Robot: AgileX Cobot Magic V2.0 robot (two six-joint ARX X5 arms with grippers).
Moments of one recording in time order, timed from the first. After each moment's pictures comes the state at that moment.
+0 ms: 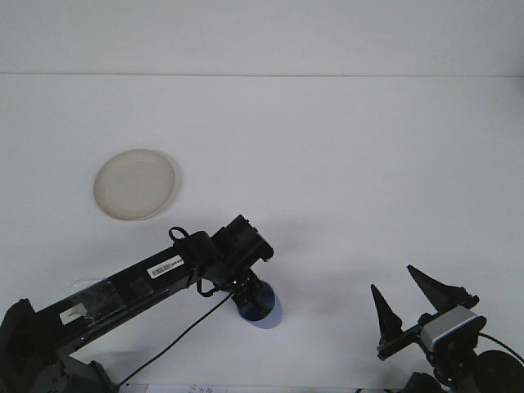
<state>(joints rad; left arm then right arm) -0.85 1.60 1.24 -0.76 0.25 -0.01 0.86 0.18 0.68 -0.64 0.37 0.10</state>
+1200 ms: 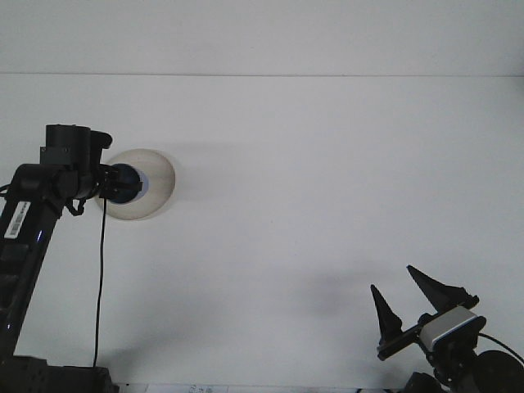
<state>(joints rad) 0.00 1.51 1.54 -0.87 -0.03 0.15 0.86 0.18 0.68 -0.64 0.37 0.10</state>
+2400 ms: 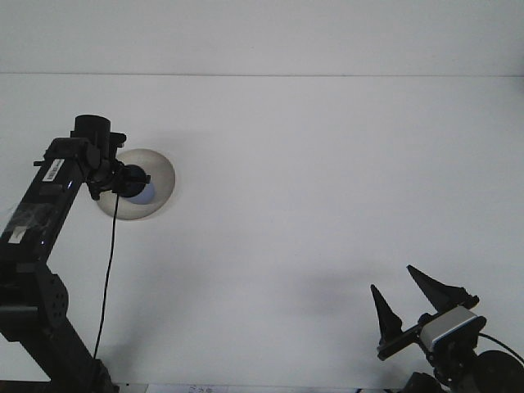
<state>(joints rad) 0.04 1.85 1.63 -0.84 -0.03 0.14 0.86 0.18 0.68 -0.64 0.37 0.10</state>
